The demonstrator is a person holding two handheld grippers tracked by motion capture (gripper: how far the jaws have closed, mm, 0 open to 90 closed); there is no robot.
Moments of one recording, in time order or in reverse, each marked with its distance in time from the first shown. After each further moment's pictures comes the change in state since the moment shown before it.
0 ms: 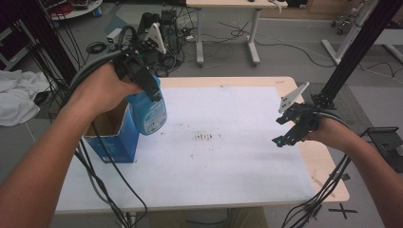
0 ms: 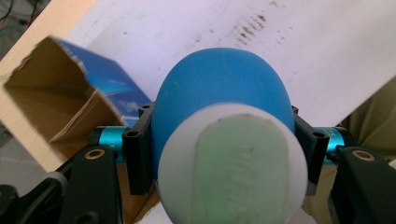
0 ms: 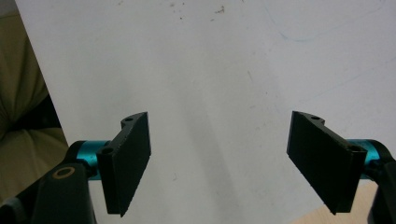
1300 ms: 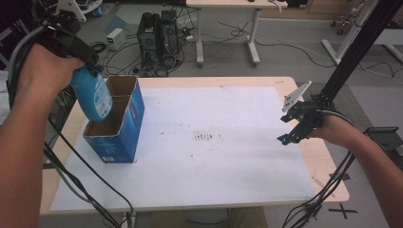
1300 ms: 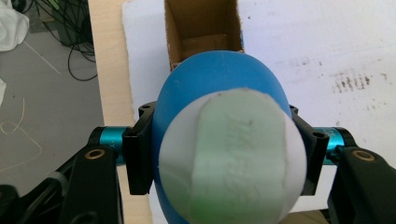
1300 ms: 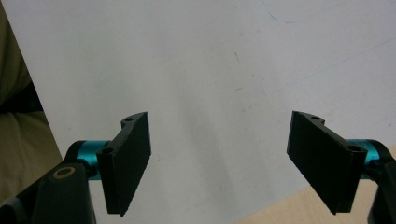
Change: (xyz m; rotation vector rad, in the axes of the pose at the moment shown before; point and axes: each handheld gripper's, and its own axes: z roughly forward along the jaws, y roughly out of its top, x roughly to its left) left arm 0.109 -0.060 -0.028 -0.025 0.170 -0.568; right arm -0.013 -0.008 -0.002 0.032 -0.034 -0.026
